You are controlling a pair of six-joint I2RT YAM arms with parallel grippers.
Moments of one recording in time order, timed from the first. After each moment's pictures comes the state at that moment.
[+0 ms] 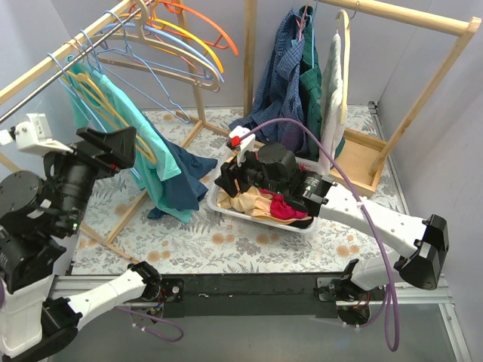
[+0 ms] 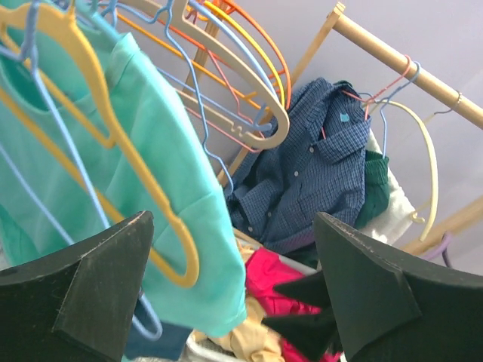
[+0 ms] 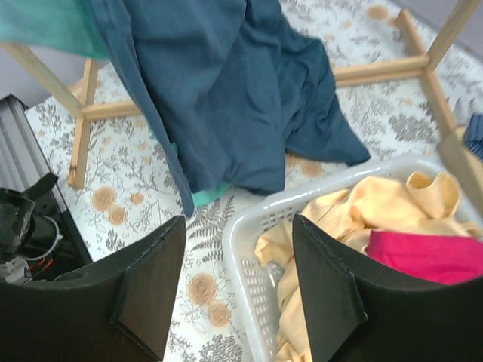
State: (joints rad) left arm -0.72 0.78 1.72 -0.80 -0.59 -0.41; right arm 1.03 1.35 1.29 -0.19 -0.01 0.10
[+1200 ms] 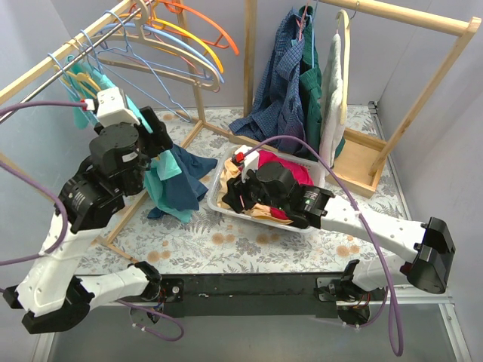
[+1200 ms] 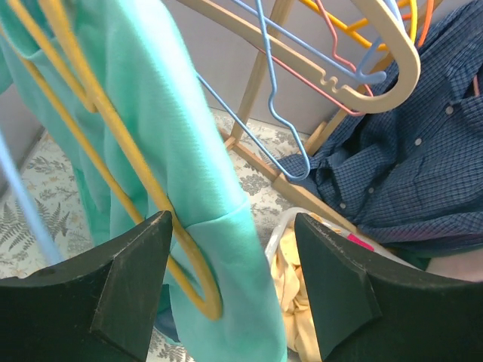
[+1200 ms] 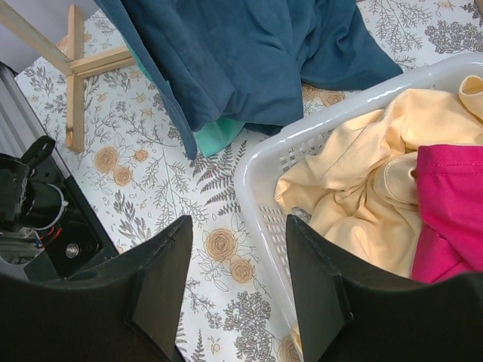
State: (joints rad) left arm -0.72 1.02 1.66 -0.84 -0.80 -0.44; right arm 1.08 1.30 1.08 -0.16 0.04 0.24
